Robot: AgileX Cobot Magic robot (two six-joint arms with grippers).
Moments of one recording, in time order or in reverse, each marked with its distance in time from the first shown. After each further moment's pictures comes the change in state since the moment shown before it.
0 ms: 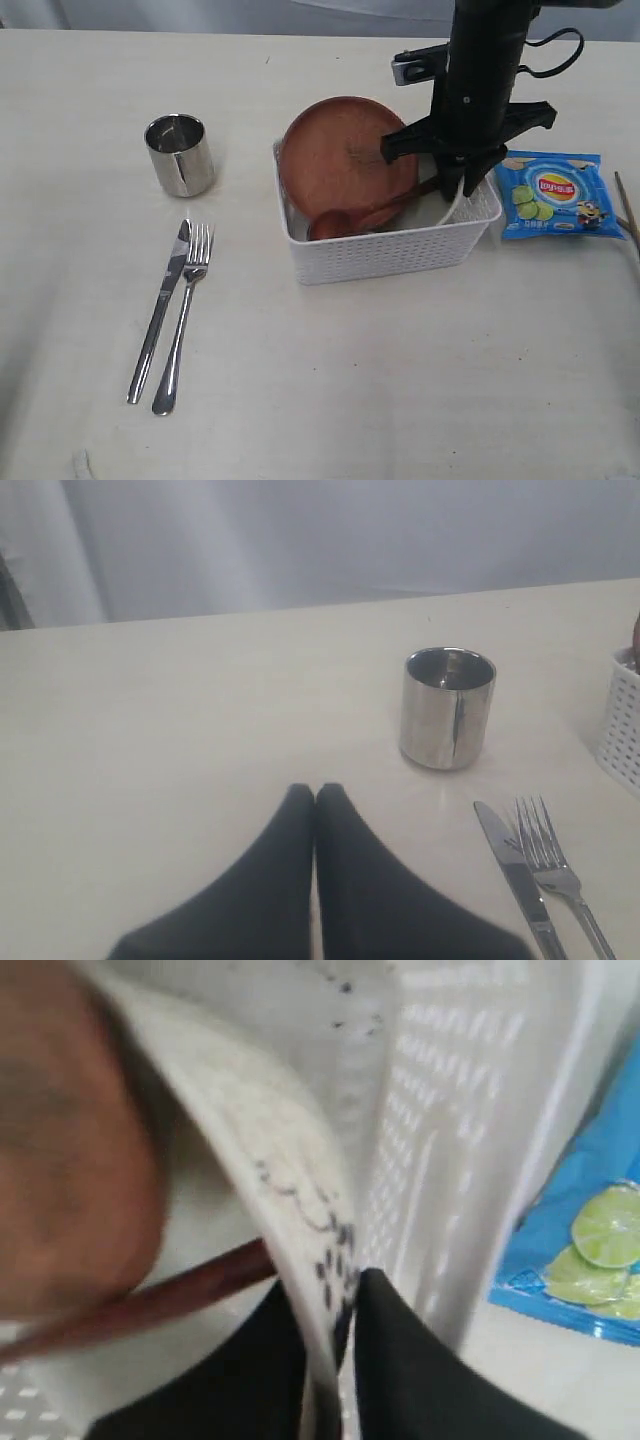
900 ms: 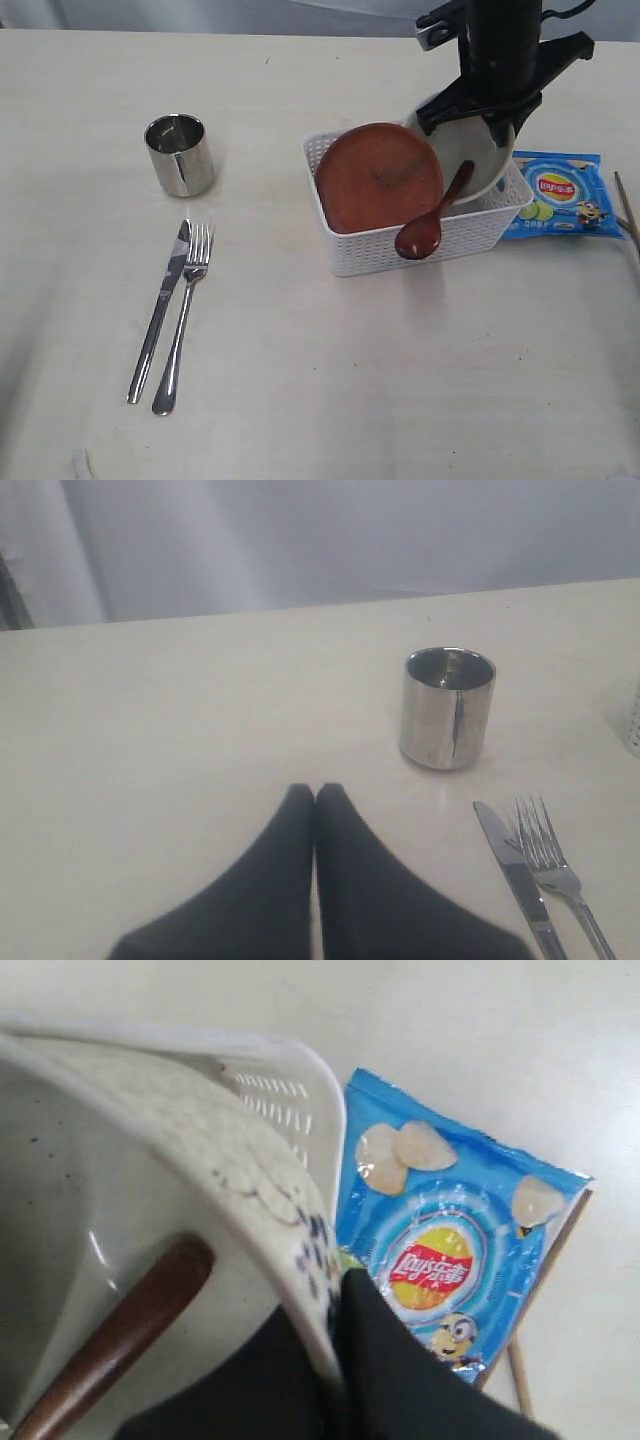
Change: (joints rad) left arm 0.000 0.000 0.000 0.000 0.000 0.000; right arm 0.007 0.000 -0.081 -0.343 0.013 0.078
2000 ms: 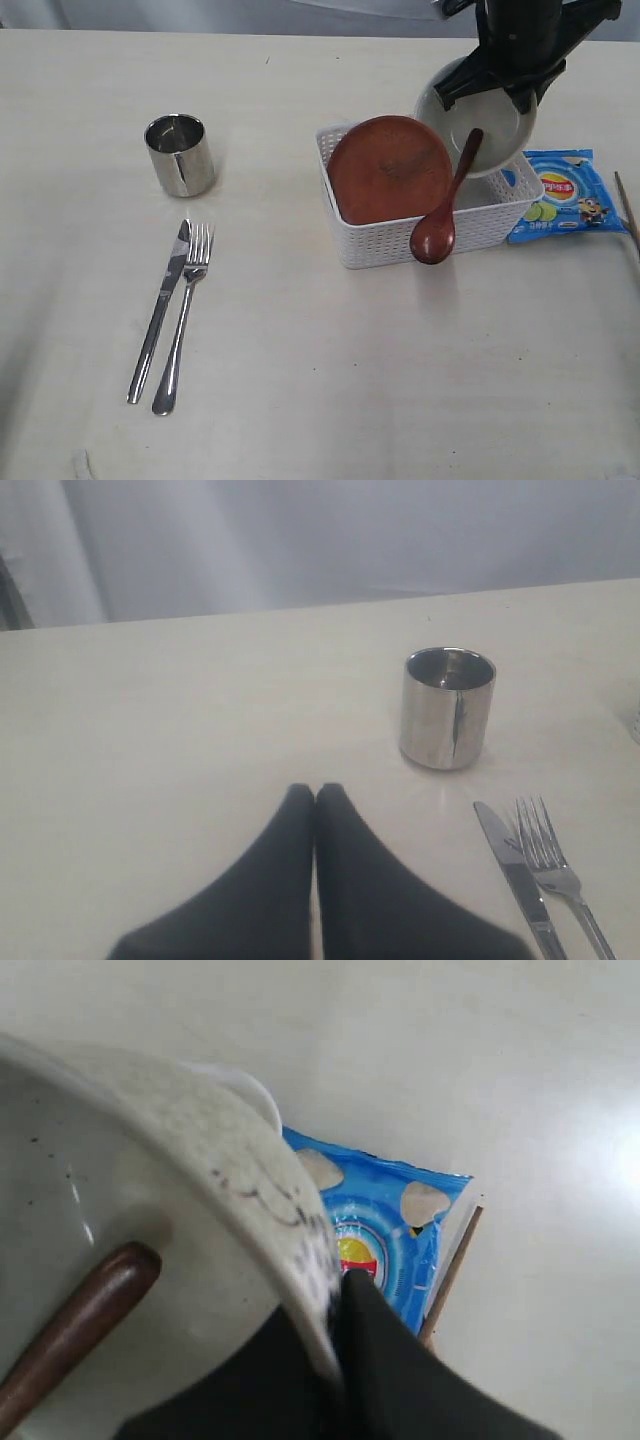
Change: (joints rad) left arm 0.000 0.000 0.000 0.000 0.000 0.000; right arm 0.000 -0.051 -0.010 -0.102 0.000 0.025
